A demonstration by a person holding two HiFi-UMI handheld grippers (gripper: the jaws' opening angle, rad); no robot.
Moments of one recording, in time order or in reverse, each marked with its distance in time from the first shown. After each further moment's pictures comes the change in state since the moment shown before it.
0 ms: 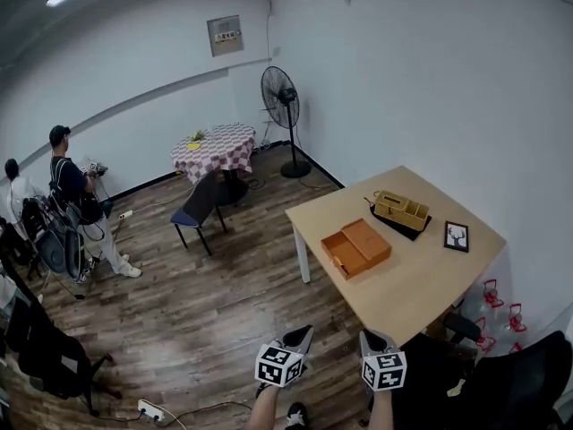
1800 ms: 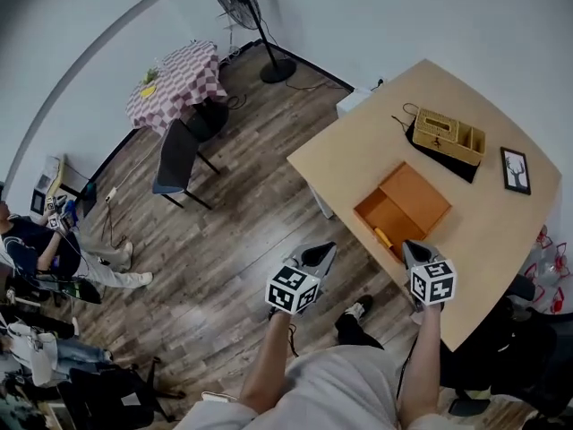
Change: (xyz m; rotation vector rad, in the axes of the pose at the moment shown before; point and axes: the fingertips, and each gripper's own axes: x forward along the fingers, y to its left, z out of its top) left arm 0.283 0.271 0.078 0.085 0.184 -0.289; right arm 0.361 -0.143 0.049 0.117 0.208 -0.080
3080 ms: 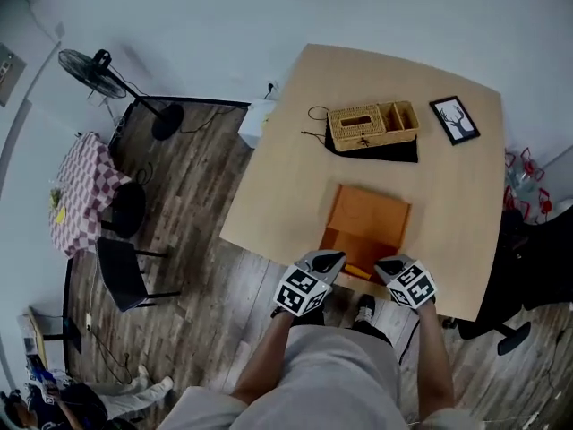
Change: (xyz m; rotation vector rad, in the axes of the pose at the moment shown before) left arm 0.199 -0.004 0.016 0.247 0.289 -0.612; right arm 0.077 -0.043 -0.044 0.125 0.247 -0.042
